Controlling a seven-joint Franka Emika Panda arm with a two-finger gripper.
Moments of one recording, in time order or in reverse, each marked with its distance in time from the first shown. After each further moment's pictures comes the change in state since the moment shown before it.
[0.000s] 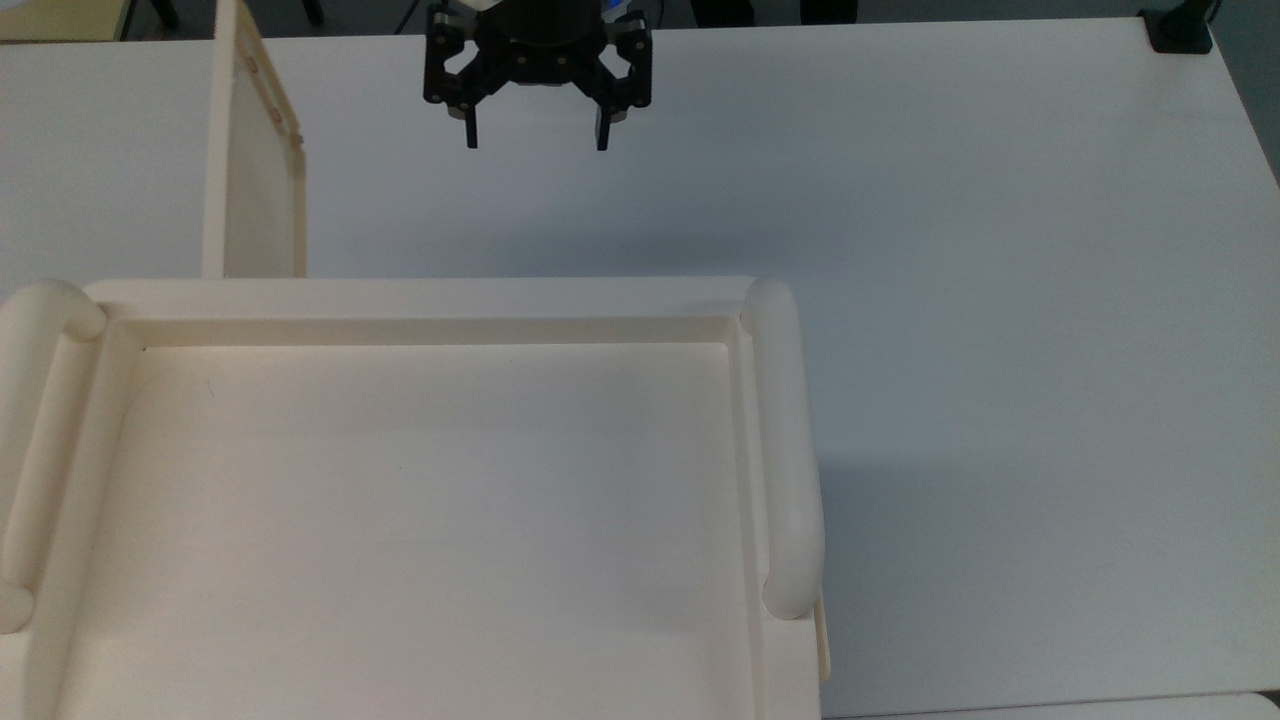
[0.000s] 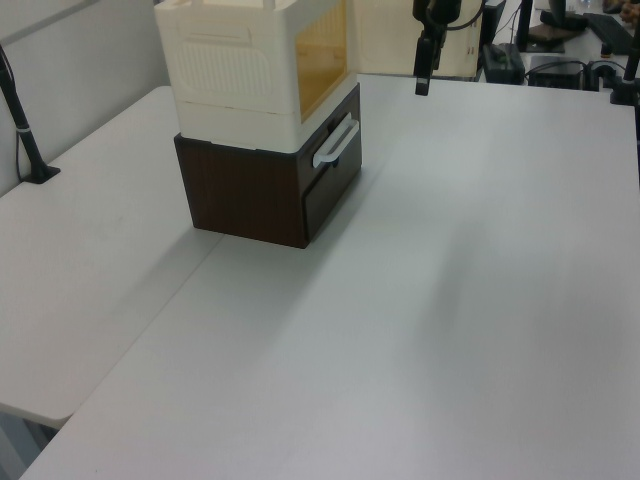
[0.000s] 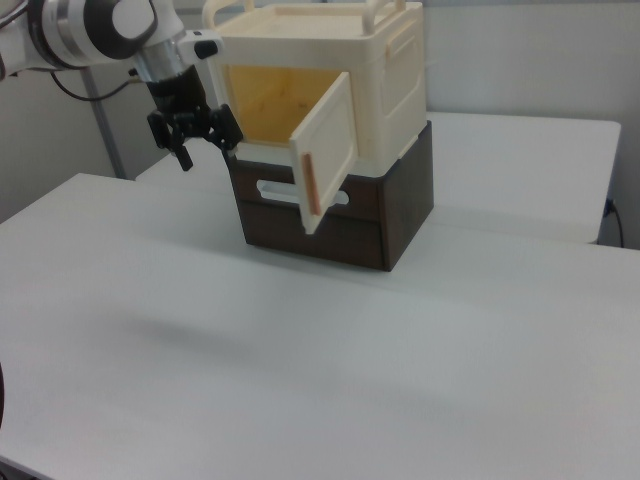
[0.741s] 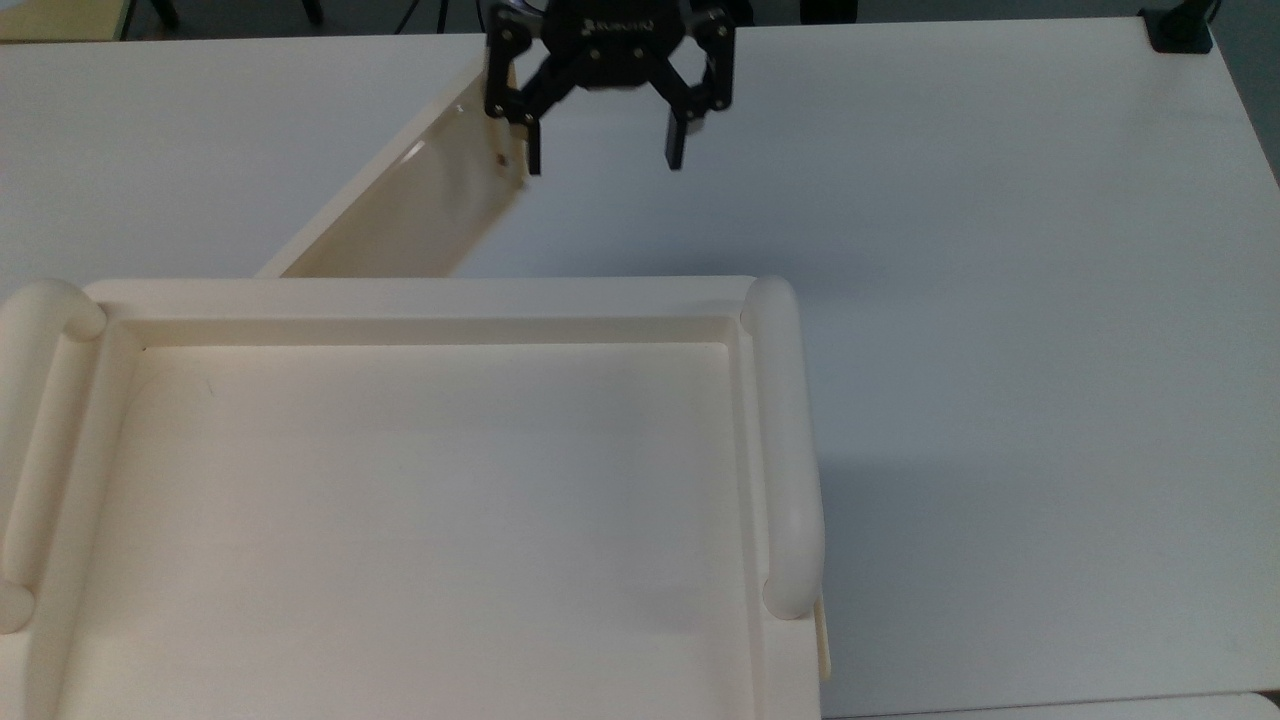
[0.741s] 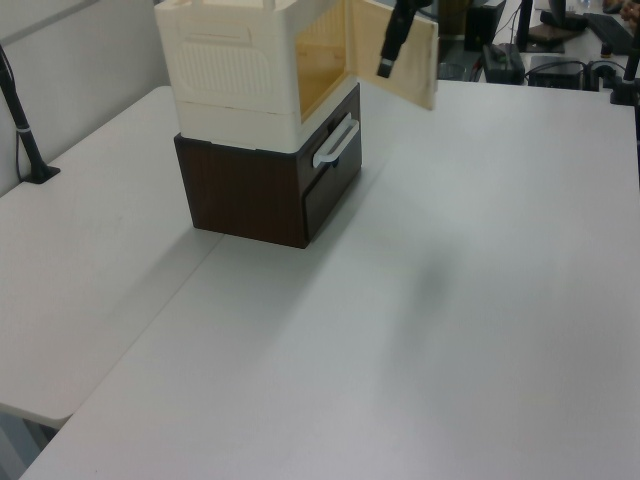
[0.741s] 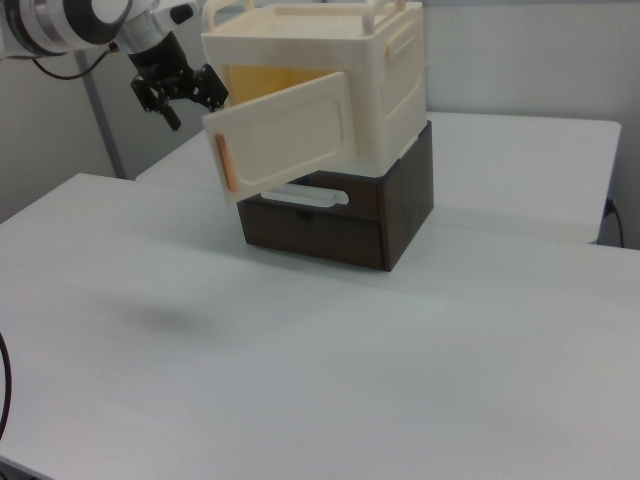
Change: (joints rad) arm 0.060 0.025 0.002 0.085 -0.001 0.142 -0.013
